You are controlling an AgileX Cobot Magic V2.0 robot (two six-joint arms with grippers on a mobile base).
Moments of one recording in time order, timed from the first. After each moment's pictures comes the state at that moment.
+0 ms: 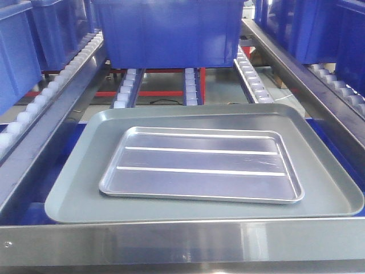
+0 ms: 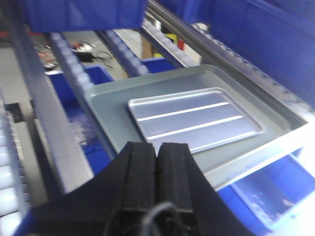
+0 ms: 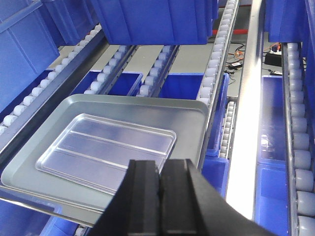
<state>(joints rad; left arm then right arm) -0.63 0.00 -0.24 0.05 0.46 -0.10 0.40 0.09 -0.42 -0.11 0.59 0.27</state>
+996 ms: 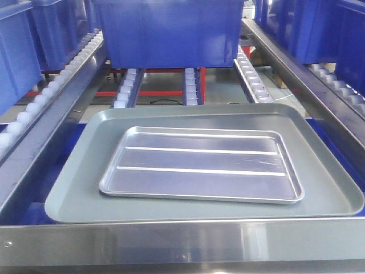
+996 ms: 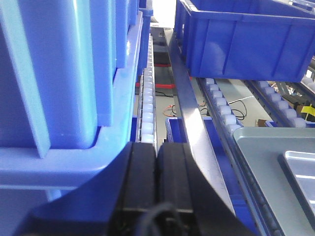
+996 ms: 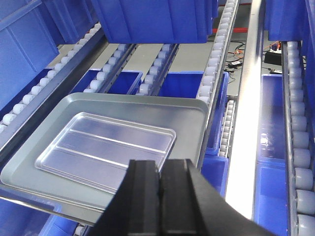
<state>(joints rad) -0.09 -0.01 0.03 -0.07 0.01 0.06 0.40 0.09 -0.42 -0.11 0.59 0.27</state>
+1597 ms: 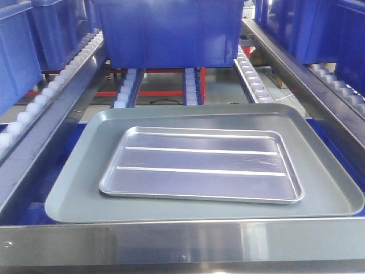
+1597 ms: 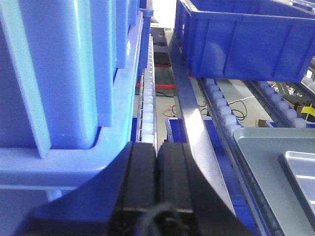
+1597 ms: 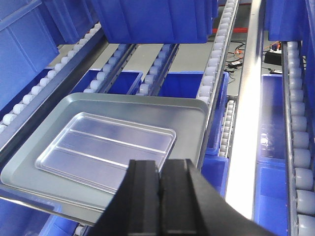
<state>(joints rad) -0.09 -0.01 0.03 -0.07 0.01 0.06 0.40 0.09 -0.42 -0.11 0.59 0.27</state>
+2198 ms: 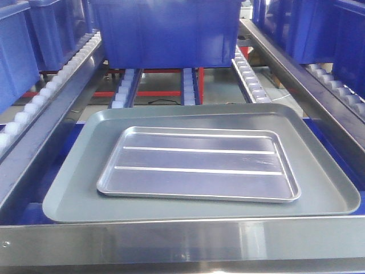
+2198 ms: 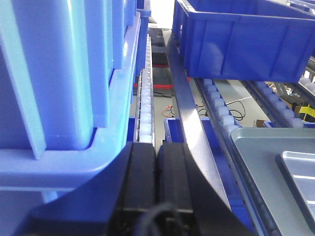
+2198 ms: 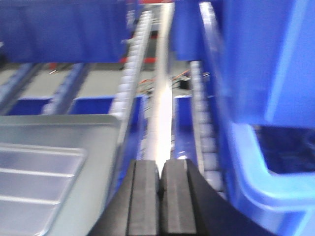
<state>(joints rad) -0.09 -0.01 0.03 -0.07 0.01 0.06 0.01 0.03 -0.15 -0.08 0.27 0.14</state>
